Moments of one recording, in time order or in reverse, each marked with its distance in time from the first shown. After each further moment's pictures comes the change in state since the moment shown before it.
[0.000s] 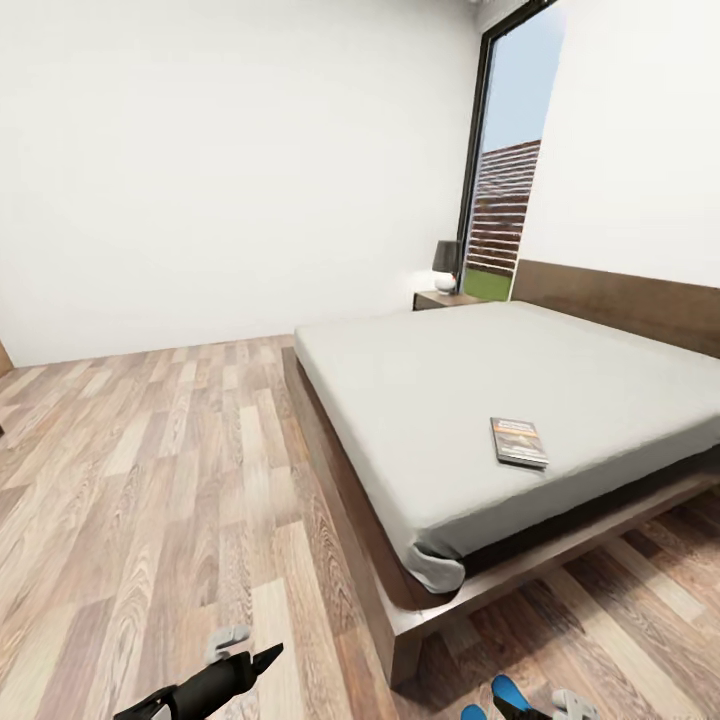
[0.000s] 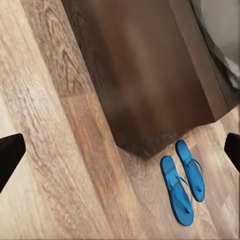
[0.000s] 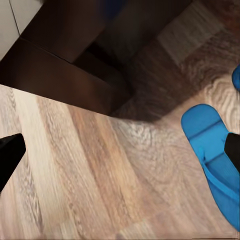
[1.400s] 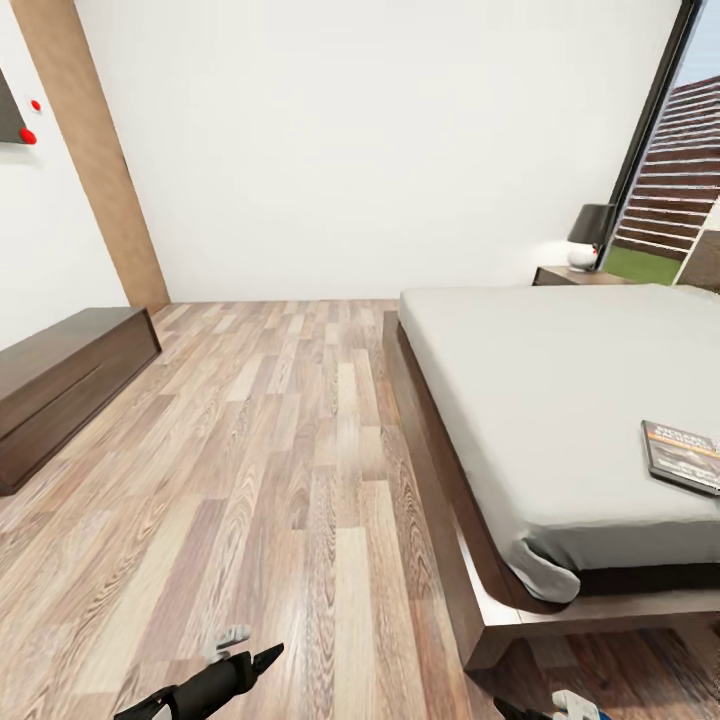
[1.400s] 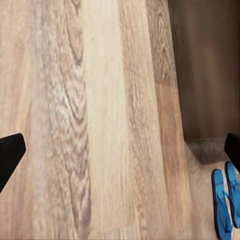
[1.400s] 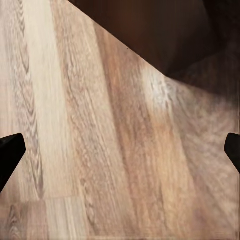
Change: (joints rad) left arm 0.000 -0.001 -0.001 0.000 0.000 0.000 0.000; right arm 0.000 -0.001 -0.001 0.003 0.000 0.000 0.000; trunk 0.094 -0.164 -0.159
